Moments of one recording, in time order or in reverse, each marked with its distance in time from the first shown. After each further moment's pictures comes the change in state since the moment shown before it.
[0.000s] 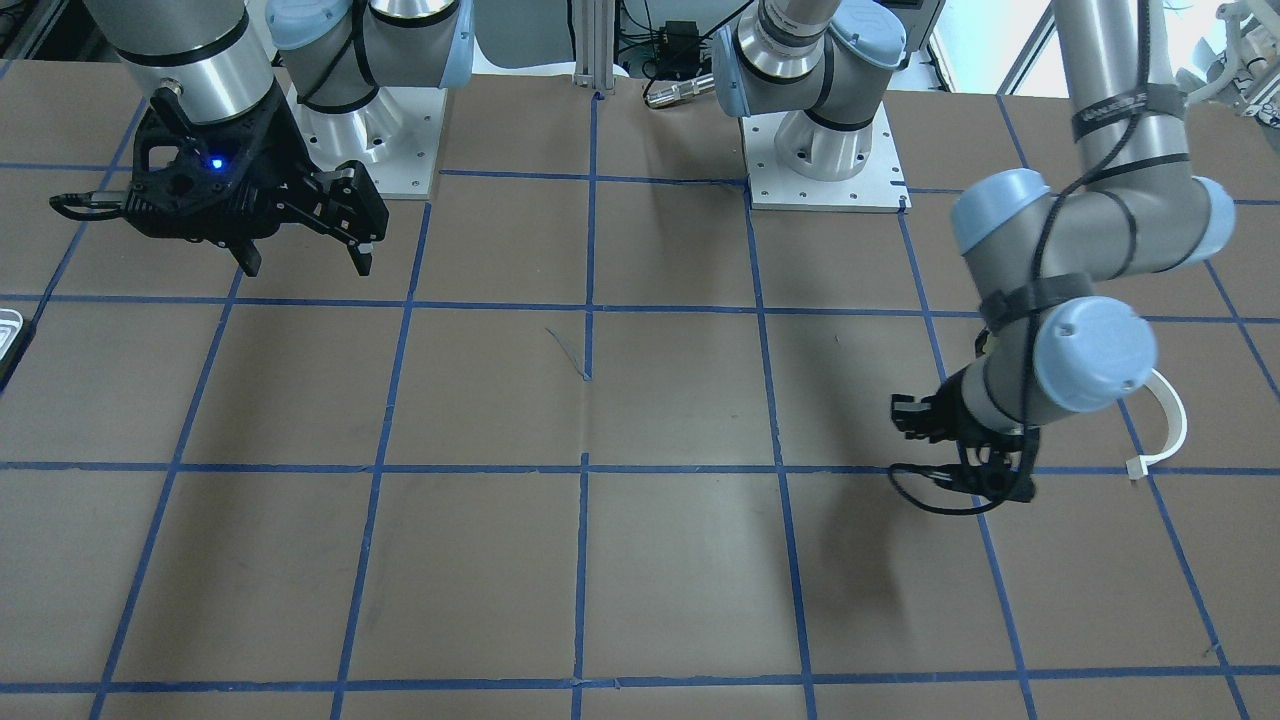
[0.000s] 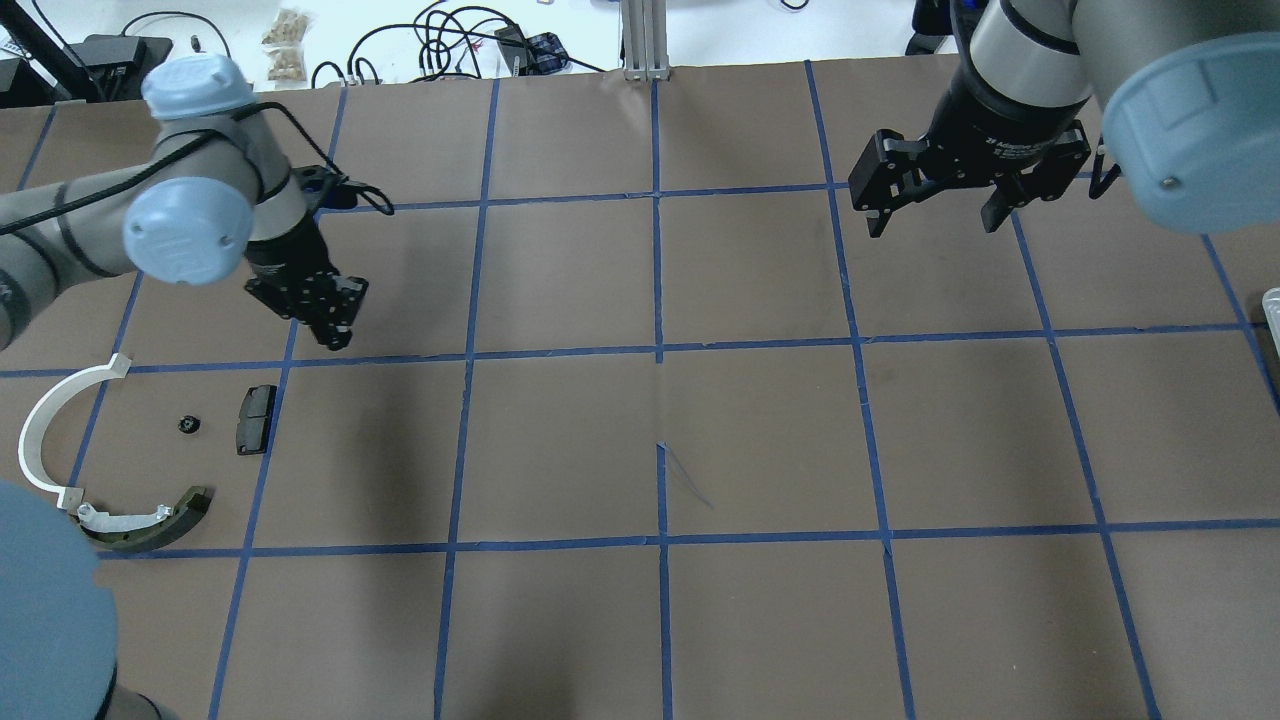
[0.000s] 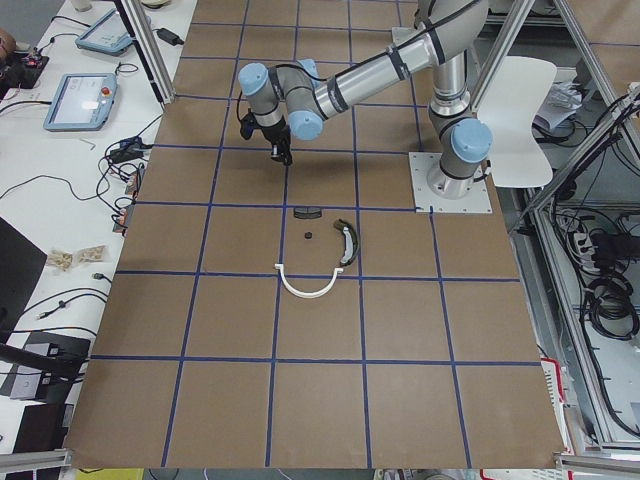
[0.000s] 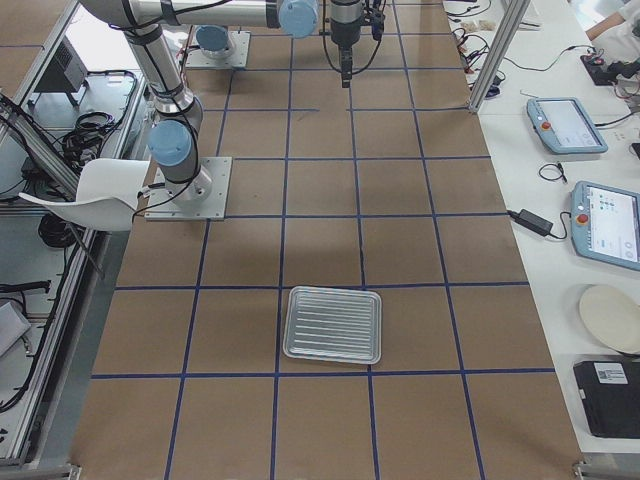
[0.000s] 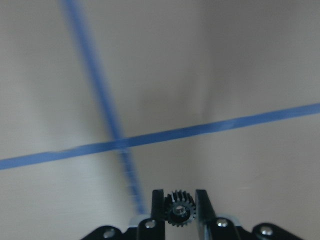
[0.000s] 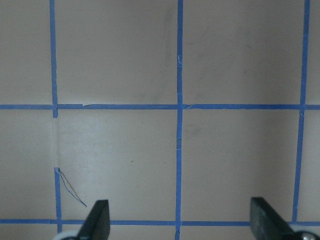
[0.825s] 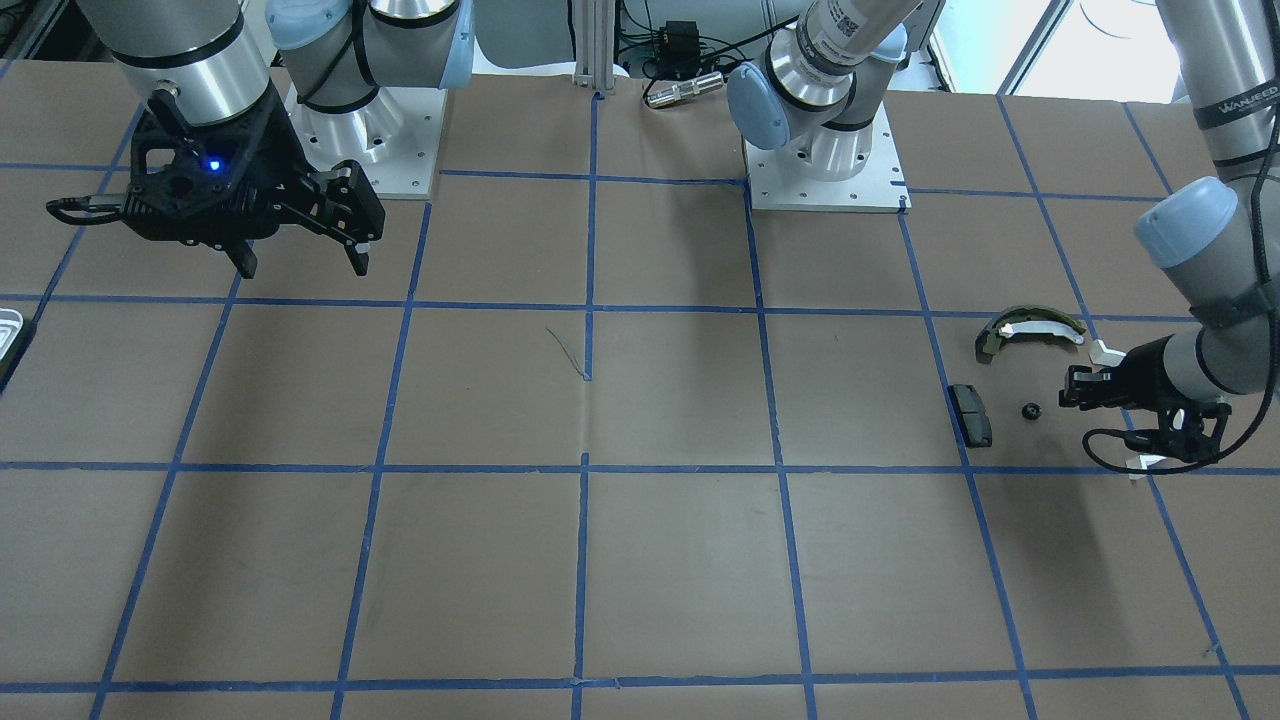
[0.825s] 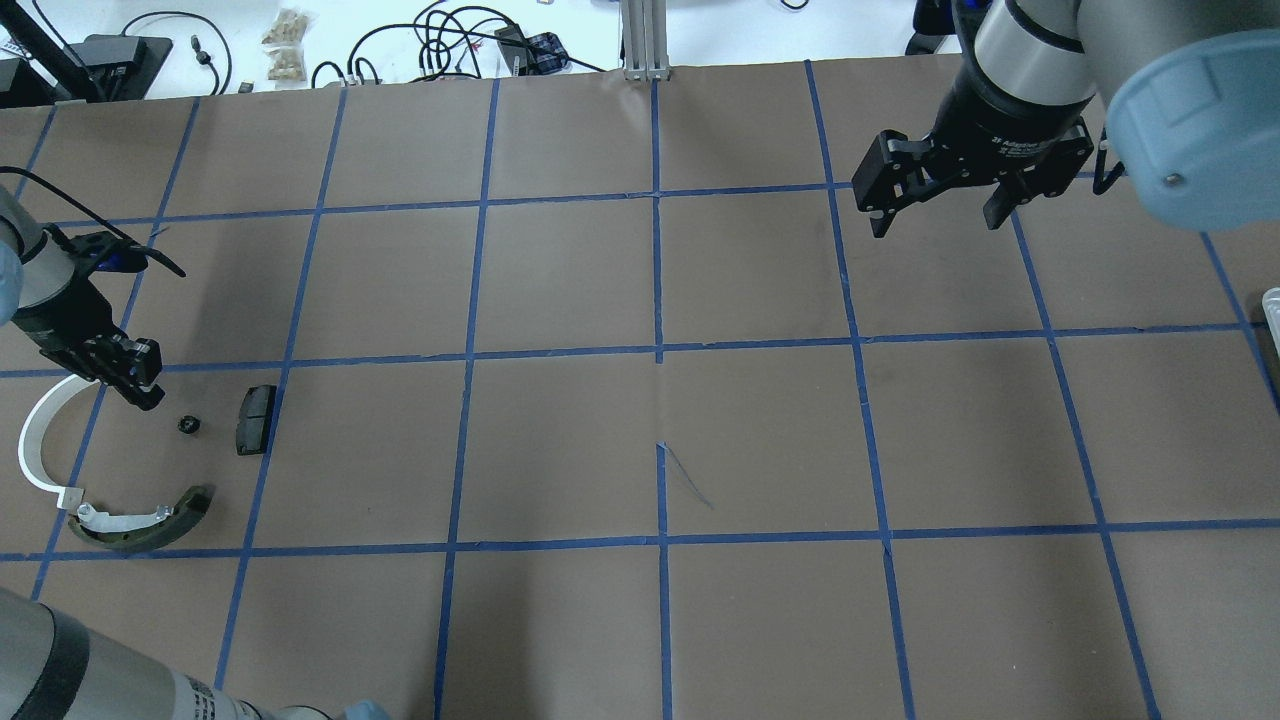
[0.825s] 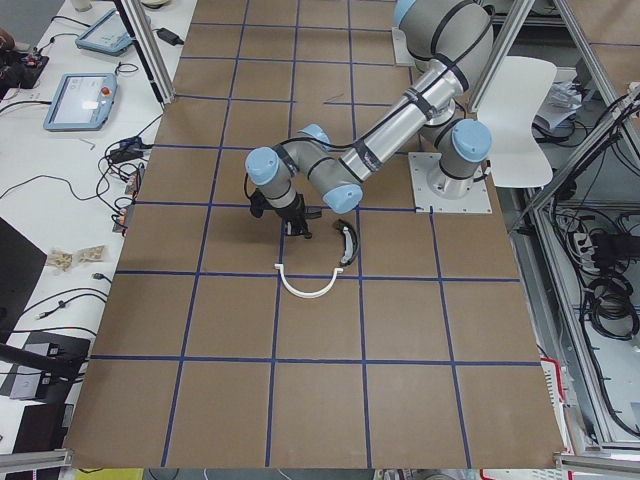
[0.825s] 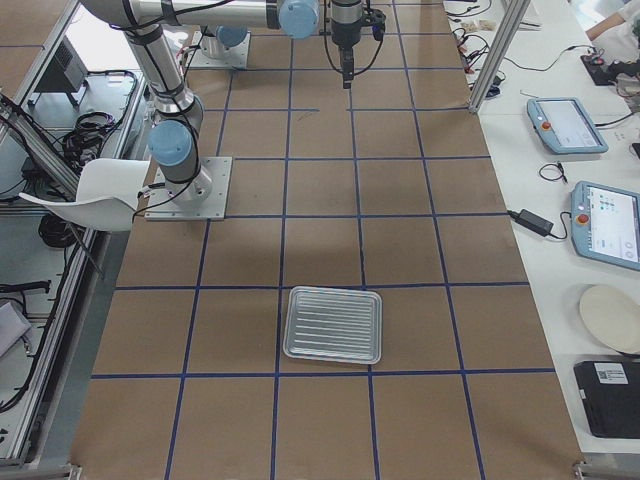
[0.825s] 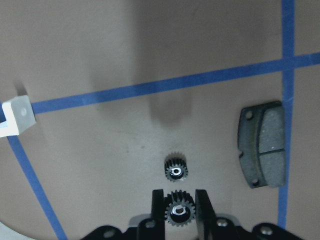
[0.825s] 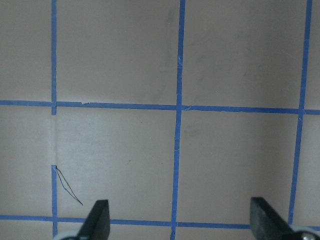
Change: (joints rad) left arm 0.349 -0.052 -0.008 0.039 0.034 0.319; right arm -0.006 0.001 0.000 -0.001 0.001 -0.036
